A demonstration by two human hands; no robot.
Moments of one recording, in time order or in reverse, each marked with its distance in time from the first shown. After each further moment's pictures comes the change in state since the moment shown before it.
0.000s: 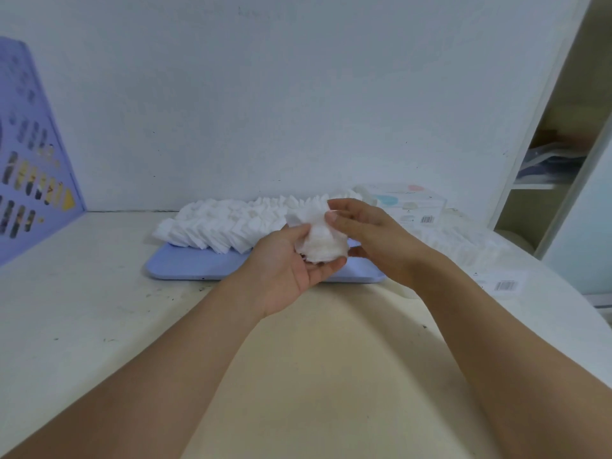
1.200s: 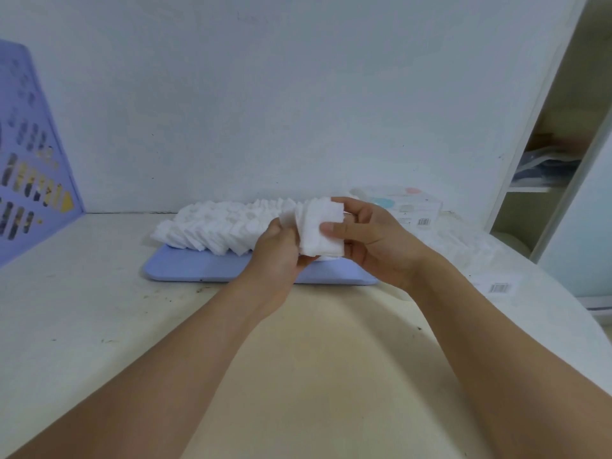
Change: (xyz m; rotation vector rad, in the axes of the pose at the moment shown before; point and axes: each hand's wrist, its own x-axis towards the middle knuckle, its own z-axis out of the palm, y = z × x) left_hand 0.000 -0.003 0.010 0.352 0.151 0.331; right_hand -0.009 -0.012 0.004 0.417 -0.153 -0.072
